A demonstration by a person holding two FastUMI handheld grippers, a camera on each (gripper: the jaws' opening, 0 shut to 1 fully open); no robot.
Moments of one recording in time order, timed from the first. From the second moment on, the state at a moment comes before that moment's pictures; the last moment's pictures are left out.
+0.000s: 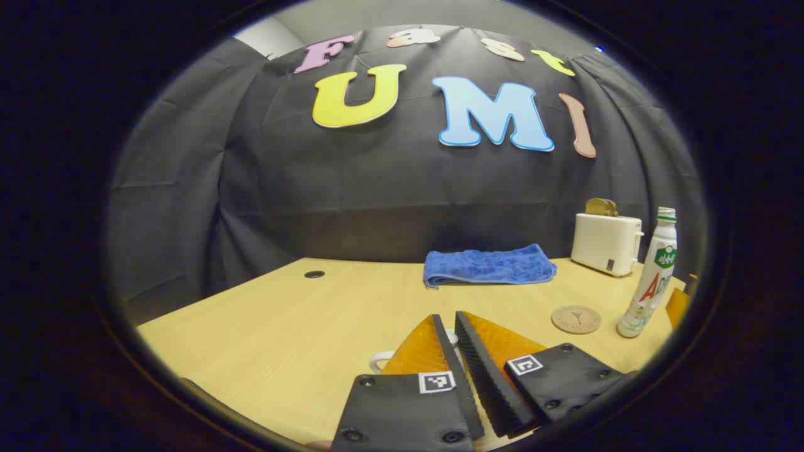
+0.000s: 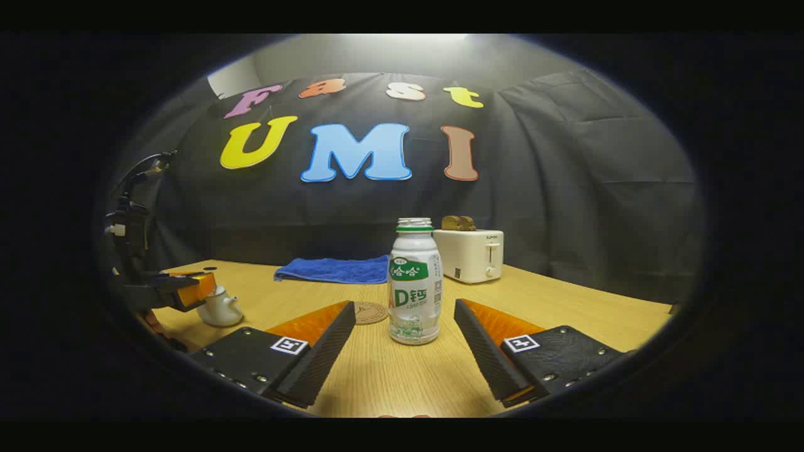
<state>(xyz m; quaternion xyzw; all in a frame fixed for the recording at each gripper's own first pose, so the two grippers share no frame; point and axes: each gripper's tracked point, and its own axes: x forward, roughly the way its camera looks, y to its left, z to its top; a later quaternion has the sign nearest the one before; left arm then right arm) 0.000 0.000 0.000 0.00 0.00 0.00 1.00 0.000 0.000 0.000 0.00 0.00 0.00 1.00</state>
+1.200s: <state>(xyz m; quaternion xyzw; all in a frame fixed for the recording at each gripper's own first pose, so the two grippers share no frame) -0.034 -0.006 0.036 0.01 -0.05 0.01 1.00 0.007 0.014 0.033 0.00 -0.01 0.04 1.00</state>
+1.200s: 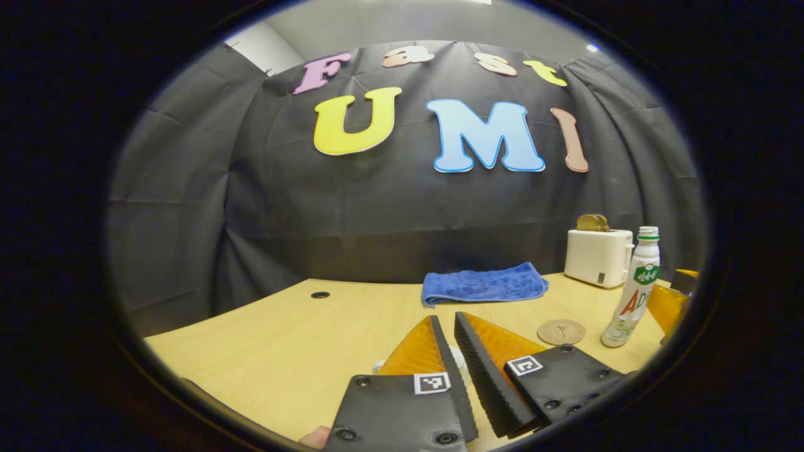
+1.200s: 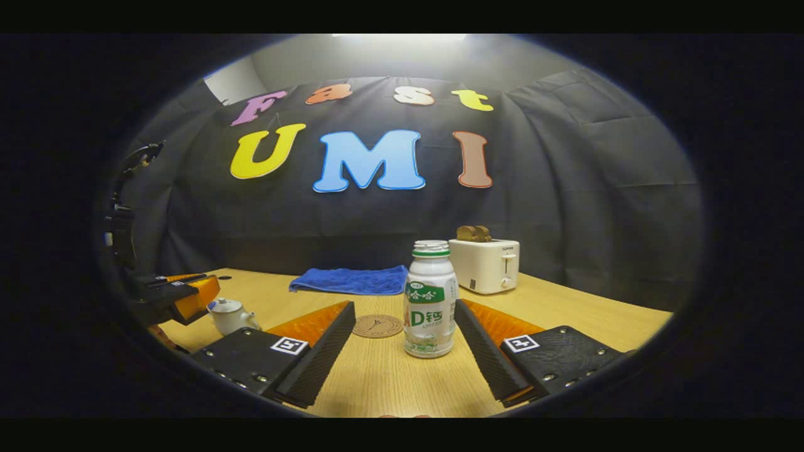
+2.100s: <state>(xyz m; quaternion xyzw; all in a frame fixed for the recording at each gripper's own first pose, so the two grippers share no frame) -0.004 -0.001 0.001 0.01 0.00 0.01 1.00 0.020 0.017 0.038 0.02 -0.01 0.05 1.00</state>
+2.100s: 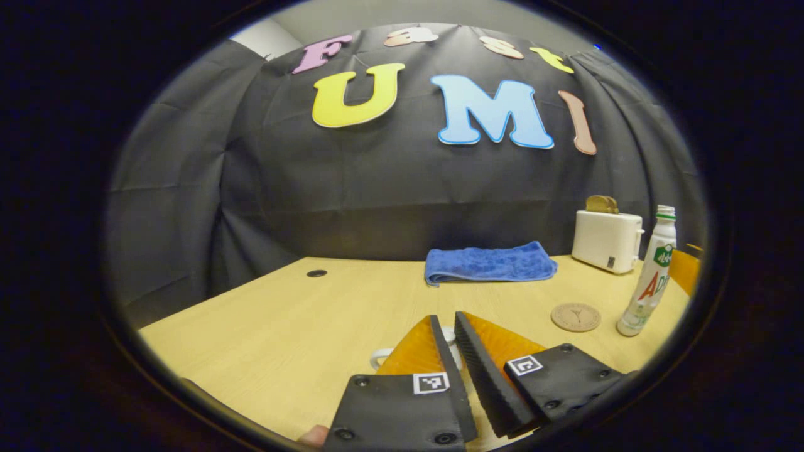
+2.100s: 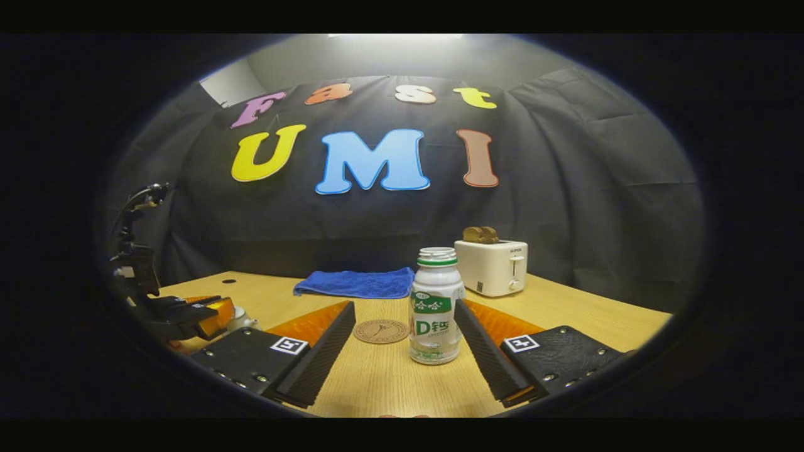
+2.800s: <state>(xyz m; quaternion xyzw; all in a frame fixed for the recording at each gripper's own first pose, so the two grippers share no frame) -0.001 0.001 0.002 0.01 0.00 0.00 1.00 0.022 0.013 0.034 0.02 -0.01 0.04 1.00</state>
